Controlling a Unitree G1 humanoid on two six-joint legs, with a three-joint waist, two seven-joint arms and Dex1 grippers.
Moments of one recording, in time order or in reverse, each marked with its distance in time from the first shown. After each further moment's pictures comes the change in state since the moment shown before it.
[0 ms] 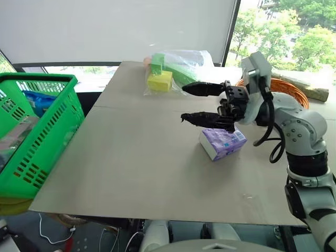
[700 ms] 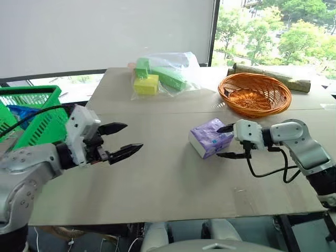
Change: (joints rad) left arm 0.165 -0.065 -0.403 -0.609 -0.679 0.200 -0.529; right arm 0.224 -0.304 0.255 0.270 -0.670 -0.598 0.158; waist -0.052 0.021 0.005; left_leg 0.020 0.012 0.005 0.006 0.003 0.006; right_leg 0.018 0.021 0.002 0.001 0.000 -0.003
